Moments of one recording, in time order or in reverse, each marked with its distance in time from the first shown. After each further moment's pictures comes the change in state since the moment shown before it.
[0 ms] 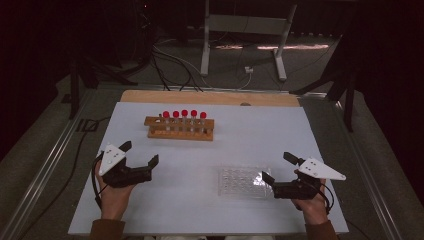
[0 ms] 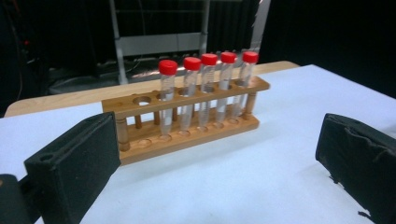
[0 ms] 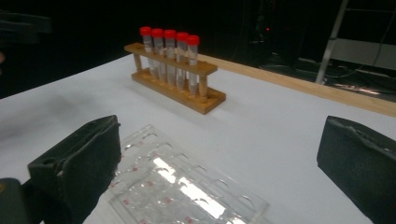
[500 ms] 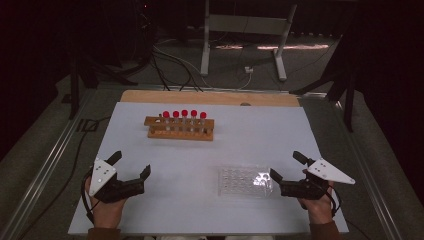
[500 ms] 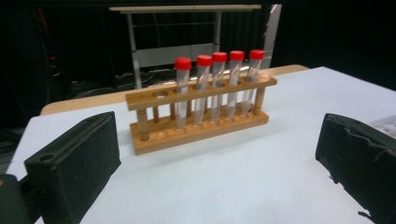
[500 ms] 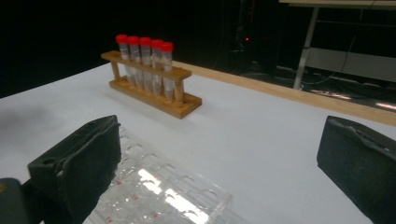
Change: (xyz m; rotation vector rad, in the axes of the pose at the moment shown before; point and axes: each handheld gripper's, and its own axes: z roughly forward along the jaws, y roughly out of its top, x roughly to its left) left arm 0.000 -0.020 -0.024 -0.034 0.076 0.022; right arm -0.015 -0.008 -0.011 -0.048 -0.073 0.009
